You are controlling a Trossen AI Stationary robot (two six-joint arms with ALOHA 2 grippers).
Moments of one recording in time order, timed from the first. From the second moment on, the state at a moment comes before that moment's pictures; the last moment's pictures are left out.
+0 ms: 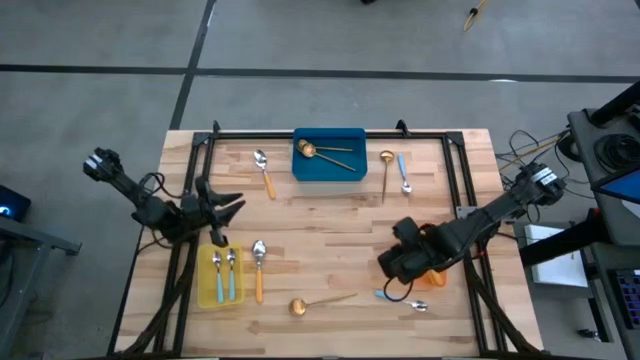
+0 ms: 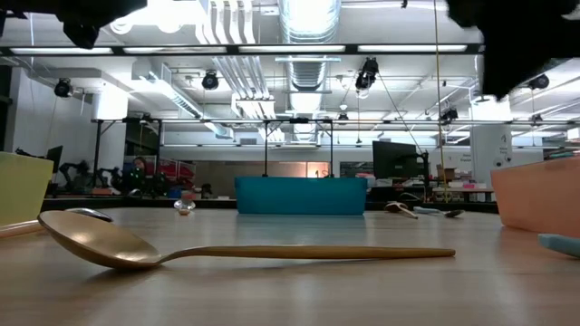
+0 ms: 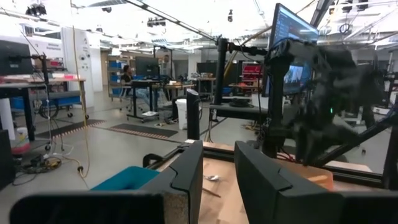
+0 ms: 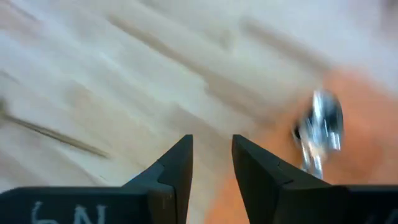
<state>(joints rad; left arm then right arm) -0.64 0.49 0.25 0.56 -1.01 0.22 0.50 1.46 1.18 -1.09 0.35 1.50</state>
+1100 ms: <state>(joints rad) -0.64 0.78 0.25 0.56 -1.01 -0.20 0.17 1.46 0.95 0.07 0.64 0.26</state>
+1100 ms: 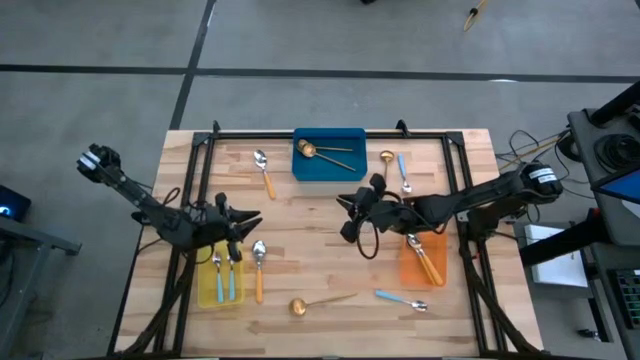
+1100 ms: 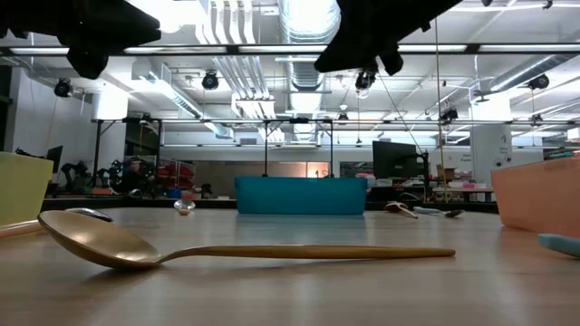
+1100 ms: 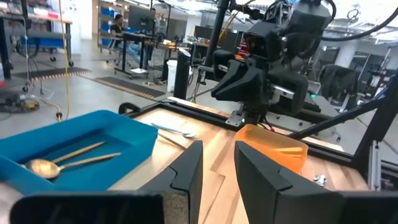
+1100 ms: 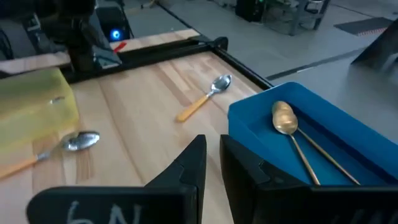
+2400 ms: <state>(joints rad) -0.18 0.85 0.25 0.44 -0.43 -0.12 -0.51 1.47 1.30 -0.77 0.31 0.43</state>
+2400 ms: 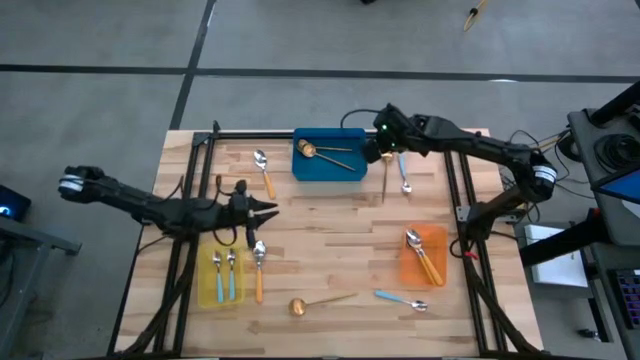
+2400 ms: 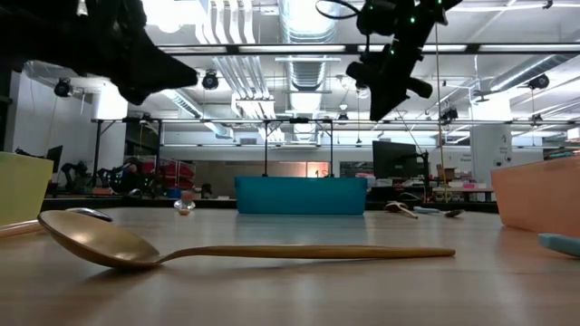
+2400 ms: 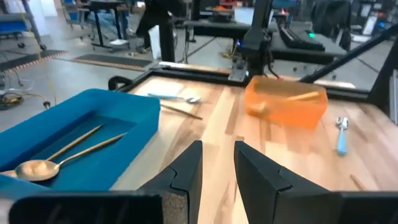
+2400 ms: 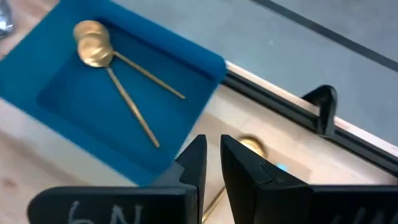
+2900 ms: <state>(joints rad) -0.16 0.75 0.25 0.28 0.10 0.04 -0.46 1.47 1.29 -0.77 0.30 0.45</state>
